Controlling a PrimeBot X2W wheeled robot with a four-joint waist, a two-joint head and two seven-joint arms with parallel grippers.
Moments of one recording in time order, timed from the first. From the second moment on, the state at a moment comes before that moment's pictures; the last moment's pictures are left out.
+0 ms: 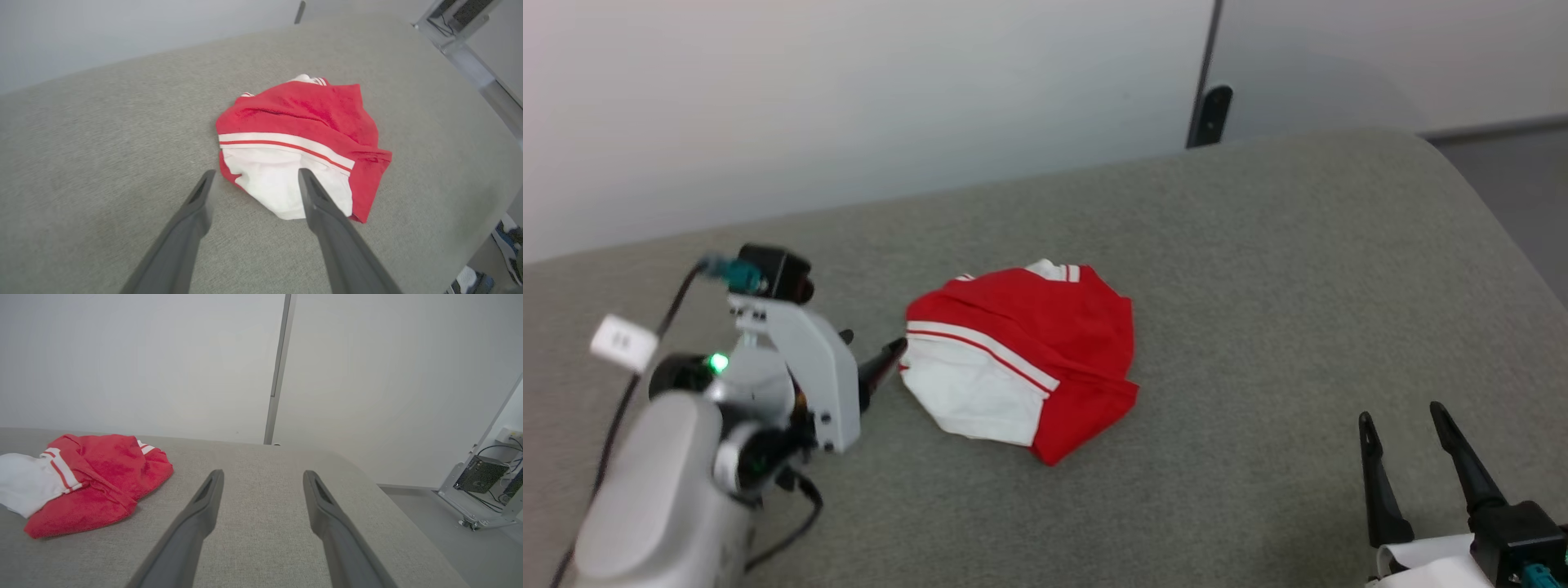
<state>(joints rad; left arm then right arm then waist) -0.47 0.36 -0.19 0.26 -0.60 -0.13 0.65 0.05 -0.05 -0.05 0.03 -0.05 0.13 -0.26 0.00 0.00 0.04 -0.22</state>
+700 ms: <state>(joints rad) -0.68 0.36 -0.30 0.52 -0.59 -0.02 1.06 -0.02 -0.05 -0.01 0.05 0.00 0.13 -0.26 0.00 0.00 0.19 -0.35</state>
